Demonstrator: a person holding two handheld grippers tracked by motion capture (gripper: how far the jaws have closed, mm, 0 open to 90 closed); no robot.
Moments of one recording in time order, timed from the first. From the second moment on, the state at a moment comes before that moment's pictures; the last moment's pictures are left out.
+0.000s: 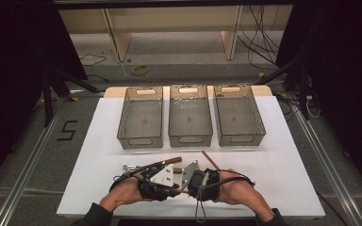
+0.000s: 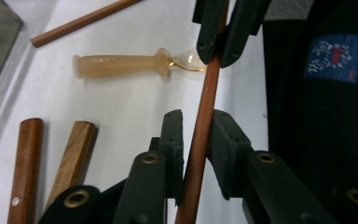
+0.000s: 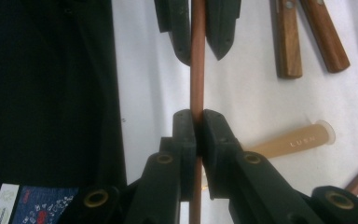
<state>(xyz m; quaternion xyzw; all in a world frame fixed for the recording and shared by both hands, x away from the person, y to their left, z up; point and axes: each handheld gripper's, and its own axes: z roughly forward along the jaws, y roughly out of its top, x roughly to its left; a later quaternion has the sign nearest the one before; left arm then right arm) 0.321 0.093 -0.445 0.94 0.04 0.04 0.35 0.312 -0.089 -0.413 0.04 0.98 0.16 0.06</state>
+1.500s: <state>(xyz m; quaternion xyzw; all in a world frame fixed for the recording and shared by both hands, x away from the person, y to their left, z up) 0.387 0.191 -0.412 0.82 0.35 0.18 0.42 0.341 -0.195 -0.416 0.32 0.90 0.28 0.09</state>
